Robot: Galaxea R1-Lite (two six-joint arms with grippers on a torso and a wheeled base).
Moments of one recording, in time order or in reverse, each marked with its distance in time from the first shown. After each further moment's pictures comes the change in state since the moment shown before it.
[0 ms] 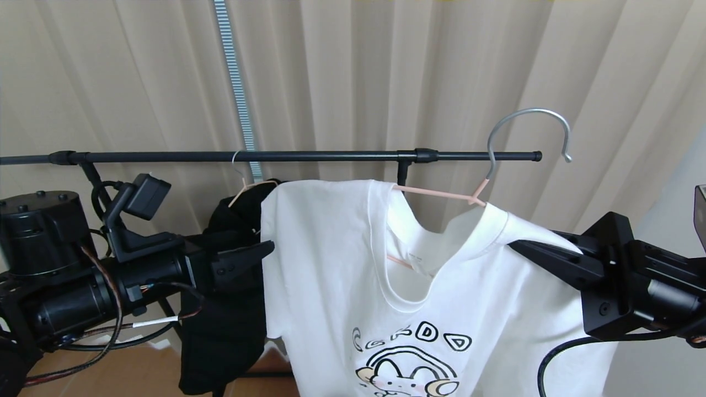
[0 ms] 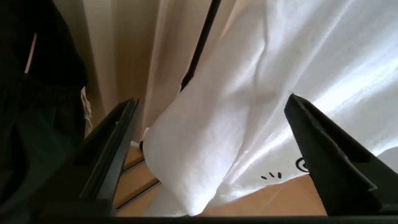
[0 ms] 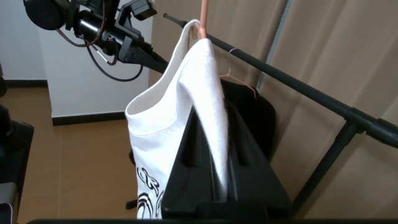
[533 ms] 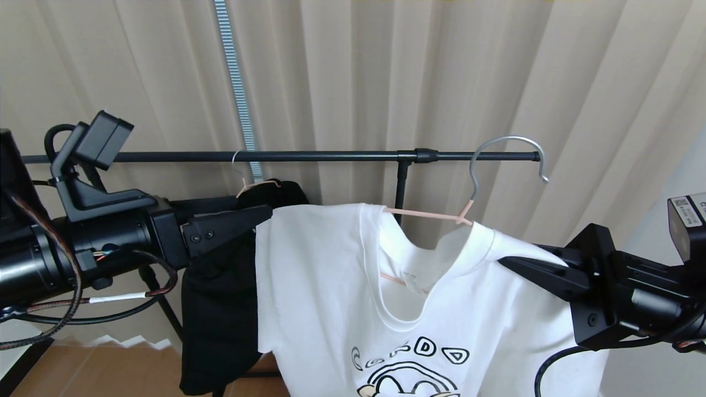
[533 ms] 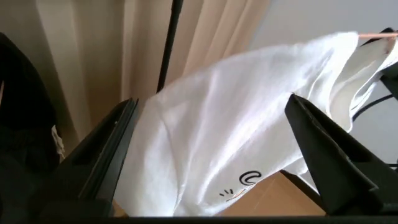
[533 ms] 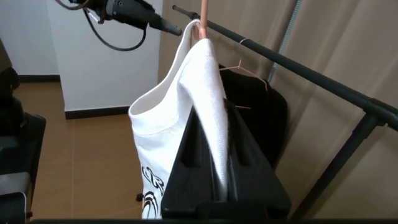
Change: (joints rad) left arm -0.059 -0.153 -0.213 0.289 -0.053 -0.035; right arm 0.000 0.044 0.012 -0.001 0.053 0.000
